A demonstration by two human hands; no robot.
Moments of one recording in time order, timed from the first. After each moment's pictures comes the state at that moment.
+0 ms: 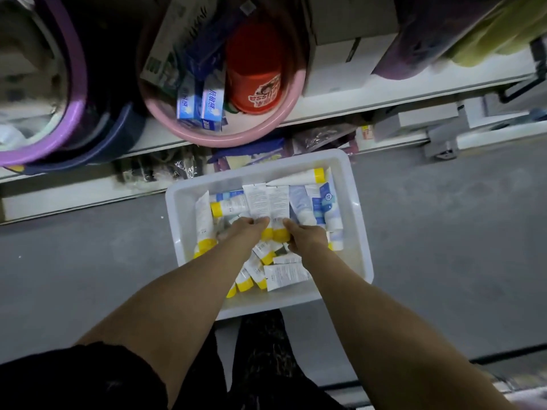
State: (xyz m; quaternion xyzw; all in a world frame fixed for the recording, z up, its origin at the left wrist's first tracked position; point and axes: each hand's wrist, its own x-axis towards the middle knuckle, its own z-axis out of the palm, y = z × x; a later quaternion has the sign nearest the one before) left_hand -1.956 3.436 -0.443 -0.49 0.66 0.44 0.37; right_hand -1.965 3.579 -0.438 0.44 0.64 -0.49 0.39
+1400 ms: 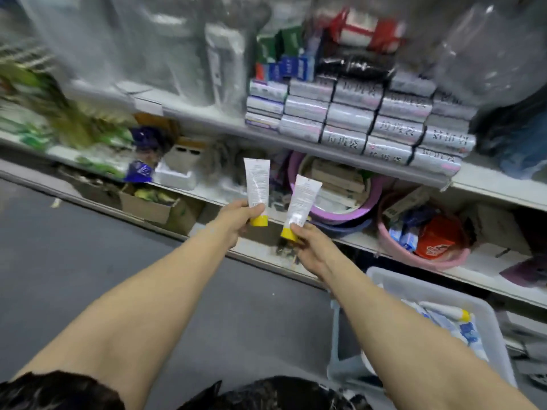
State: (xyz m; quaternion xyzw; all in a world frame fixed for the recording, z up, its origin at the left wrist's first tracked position) left_hand -1.666 2.964 -0.113 -0.40 0.58 0.71 -0.04; right_hand -1.765 3.123 -0.168 0.01 0.54 -0.71 0.45
